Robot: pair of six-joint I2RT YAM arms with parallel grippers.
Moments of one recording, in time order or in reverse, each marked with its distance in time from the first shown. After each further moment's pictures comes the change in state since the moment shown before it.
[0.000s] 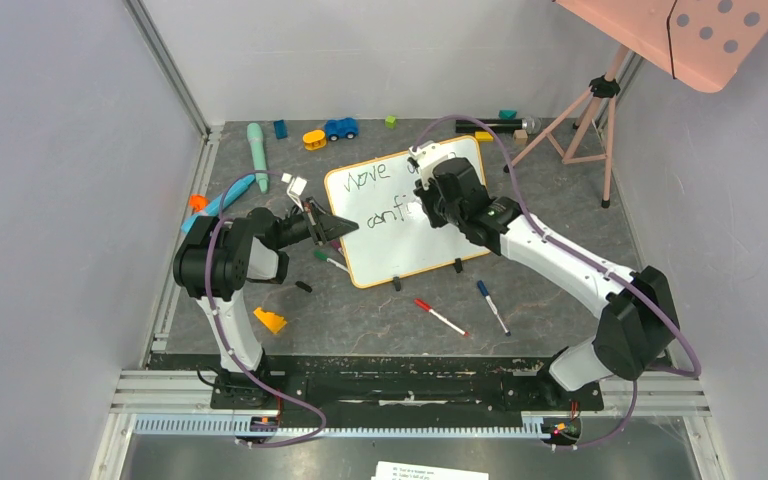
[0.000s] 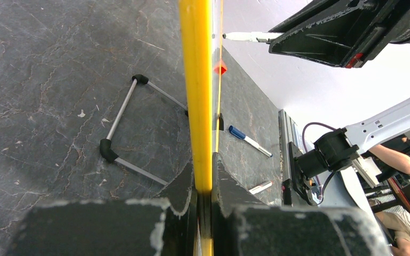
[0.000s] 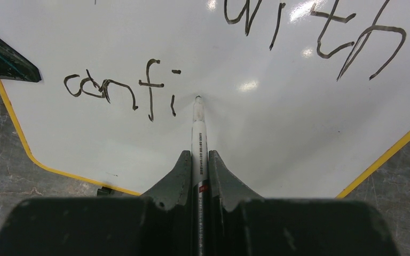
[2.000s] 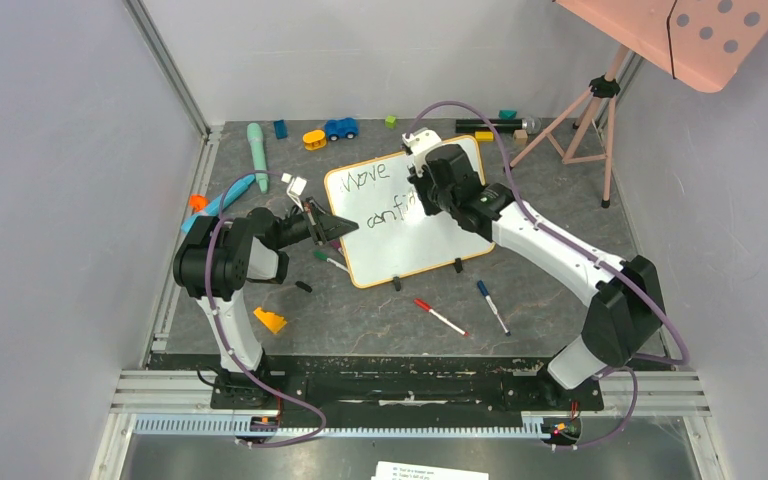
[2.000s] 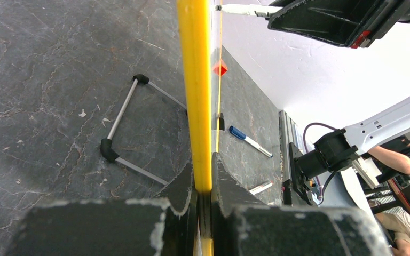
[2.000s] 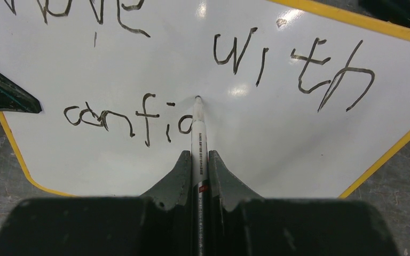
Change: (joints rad) left arm 0.000 0.000 0.000 -0.001 -0.002 0.000; right arm -0.007 0.080 0.124 -0.037 0.027 -0.012
